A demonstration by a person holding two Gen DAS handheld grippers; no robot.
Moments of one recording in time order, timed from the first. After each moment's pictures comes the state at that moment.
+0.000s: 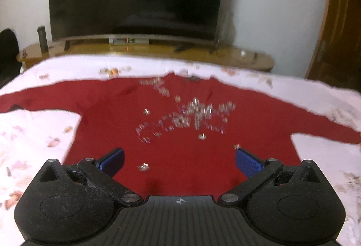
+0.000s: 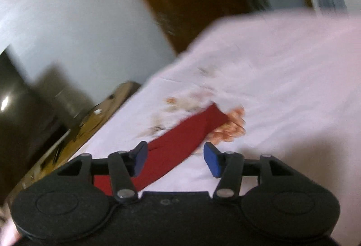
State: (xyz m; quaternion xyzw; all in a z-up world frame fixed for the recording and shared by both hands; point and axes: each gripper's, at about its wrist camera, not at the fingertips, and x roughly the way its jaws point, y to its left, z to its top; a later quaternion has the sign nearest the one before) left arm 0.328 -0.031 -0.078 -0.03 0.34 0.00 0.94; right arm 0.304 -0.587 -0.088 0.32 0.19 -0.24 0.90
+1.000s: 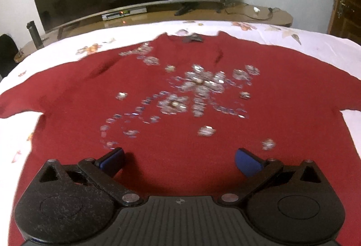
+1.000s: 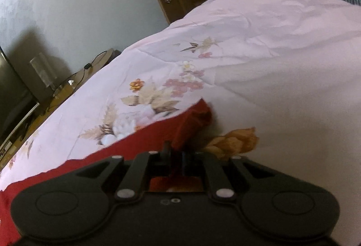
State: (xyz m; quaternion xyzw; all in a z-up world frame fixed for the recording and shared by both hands) left arm 0.423 -0.068 -0.140 0.03 0.41 0.03 0.91; right arm 0.407 -0.645 -0.135 0.25 0.28 -0.22 0.90
